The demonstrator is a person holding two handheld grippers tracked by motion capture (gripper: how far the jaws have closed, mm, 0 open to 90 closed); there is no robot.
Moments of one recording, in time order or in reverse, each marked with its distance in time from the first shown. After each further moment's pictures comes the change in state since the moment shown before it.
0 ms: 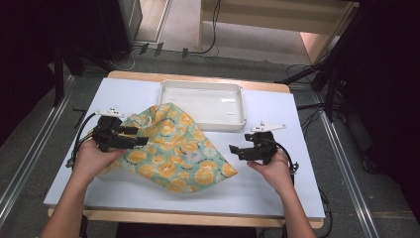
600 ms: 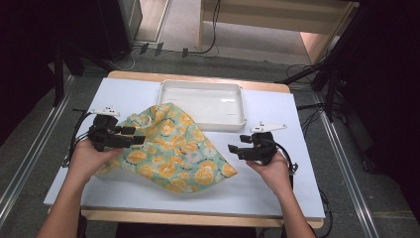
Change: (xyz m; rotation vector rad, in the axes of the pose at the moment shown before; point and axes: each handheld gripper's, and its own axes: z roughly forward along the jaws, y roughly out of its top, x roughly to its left) left arm 0.001 0.001 -0.010 0.014 0.007 -0.012; right arm 0.006 0.003 -0.004 -0.016 0.045 -0.006
